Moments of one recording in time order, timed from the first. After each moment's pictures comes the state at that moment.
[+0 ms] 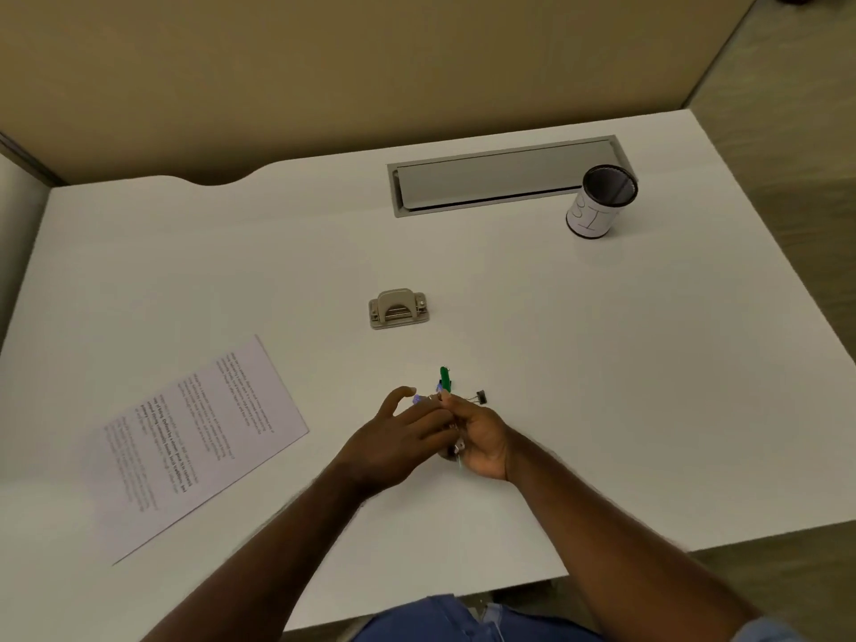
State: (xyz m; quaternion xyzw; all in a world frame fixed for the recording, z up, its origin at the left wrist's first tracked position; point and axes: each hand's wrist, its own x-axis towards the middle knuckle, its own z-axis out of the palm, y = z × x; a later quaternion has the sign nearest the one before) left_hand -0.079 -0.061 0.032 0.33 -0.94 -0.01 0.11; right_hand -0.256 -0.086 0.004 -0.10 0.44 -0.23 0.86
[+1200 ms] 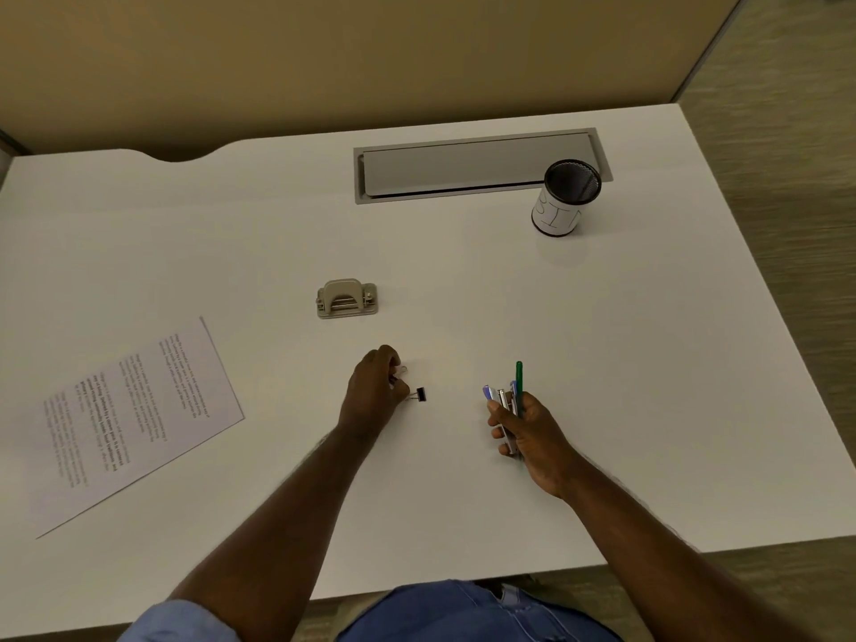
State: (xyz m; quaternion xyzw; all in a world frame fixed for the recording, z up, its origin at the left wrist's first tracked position) left_hand -0.176 -0.117 -0.006 0.73 -0.58 -0.32 0.19; right_hand -0.412 -0.086 0.011 -0.30 0.62 -0.26 0.68
